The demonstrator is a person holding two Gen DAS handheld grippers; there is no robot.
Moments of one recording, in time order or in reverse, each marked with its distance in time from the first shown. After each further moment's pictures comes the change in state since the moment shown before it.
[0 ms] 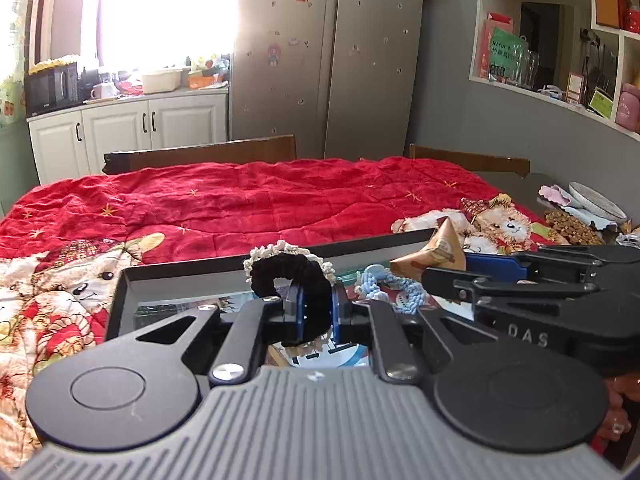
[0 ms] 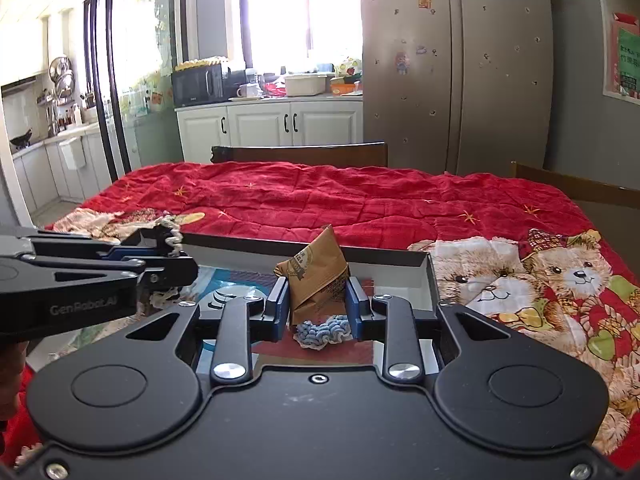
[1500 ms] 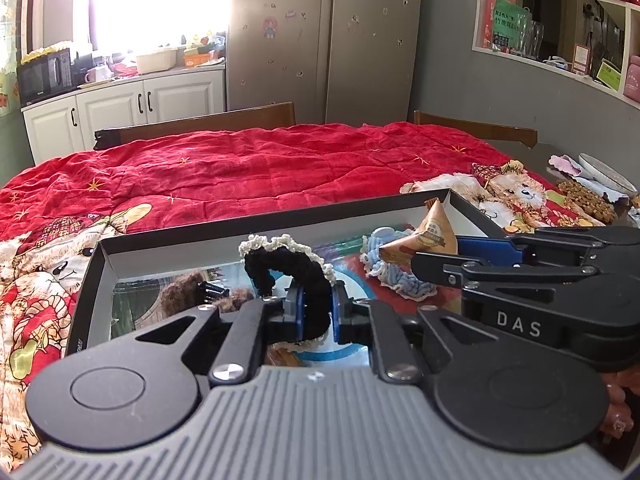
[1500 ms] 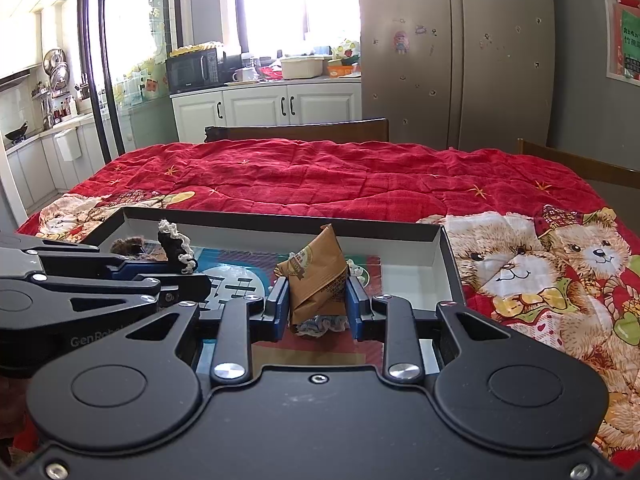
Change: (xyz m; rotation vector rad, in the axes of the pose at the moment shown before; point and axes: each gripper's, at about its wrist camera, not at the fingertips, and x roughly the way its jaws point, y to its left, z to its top) left arm 0.031 -0.001 -0.016 0.025 0.070 0.010; right arm 0.031 -0.003 -0.015 0.017 0.040 0.000
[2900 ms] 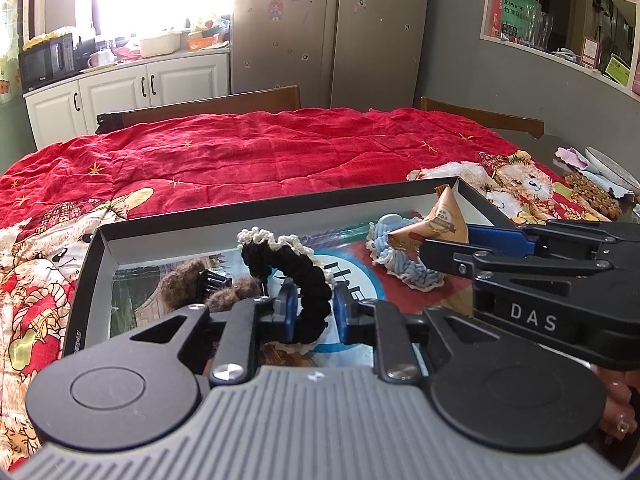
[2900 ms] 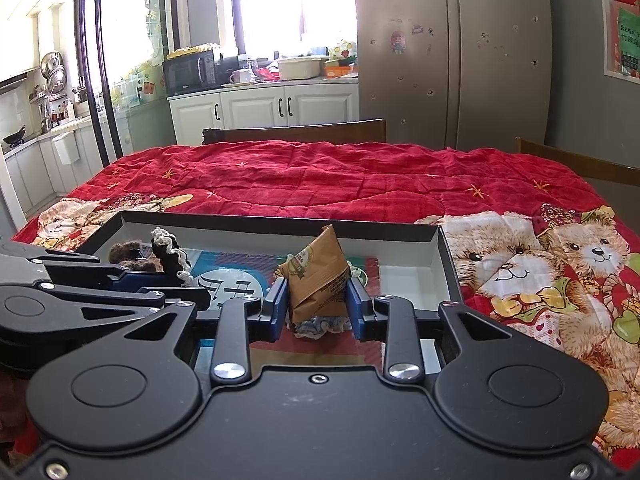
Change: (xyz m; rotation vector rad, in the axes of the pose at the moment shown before) left arm 0.006 0.002 0.000 -0.017 0.049 0.011; right arm 0.001 -0.001 0.001 0.010 -0.002 -0.004
